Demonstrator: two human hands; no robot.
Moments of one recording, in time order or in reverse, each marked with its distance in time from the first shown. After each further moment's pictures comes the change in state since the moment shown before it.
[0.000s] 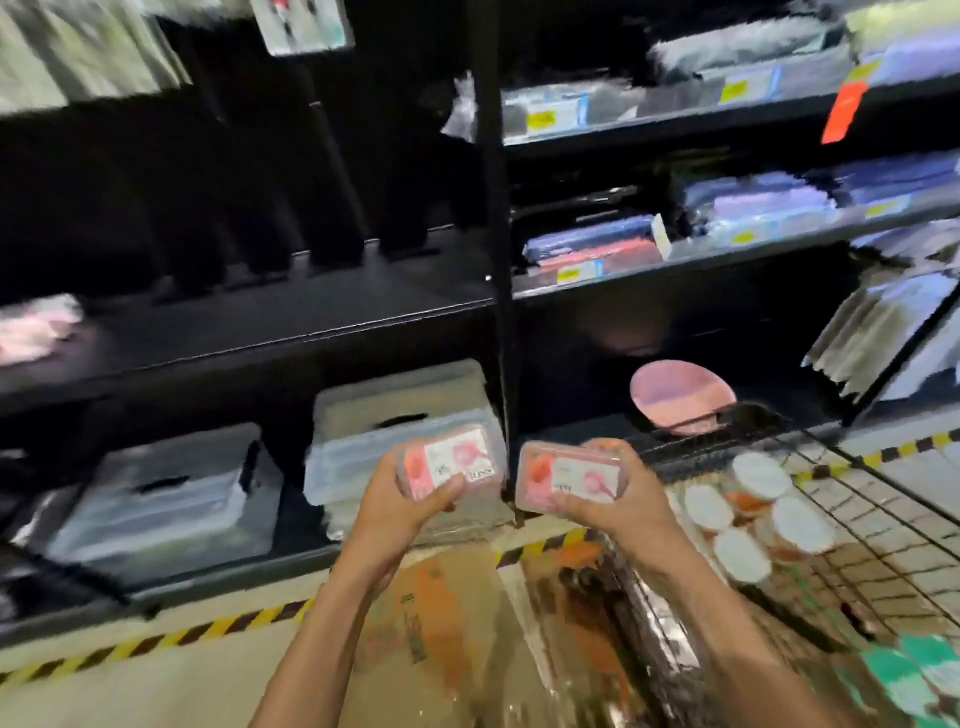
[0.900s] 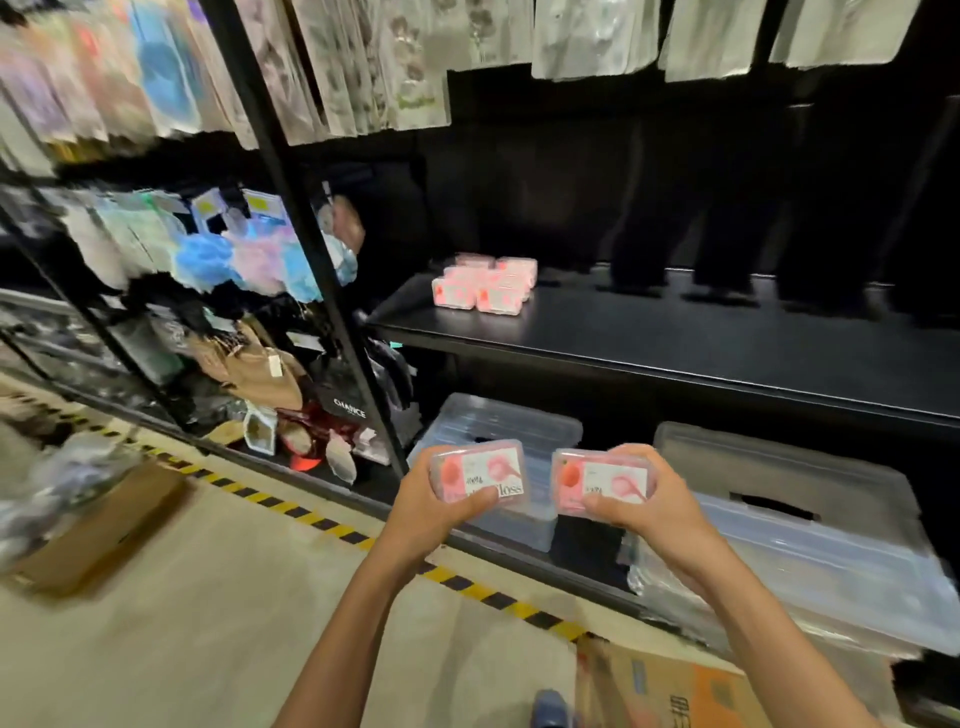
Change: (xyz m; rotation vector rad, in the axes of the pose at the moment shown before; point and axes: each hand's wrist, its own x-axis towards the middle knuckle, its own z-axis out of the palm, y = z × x) left_hand -0.024 -0.086 -0.554 0.027 0.511 -0.025; right_hand 0.085 -0.020 0.582 -0.148 -0.589 -0.065
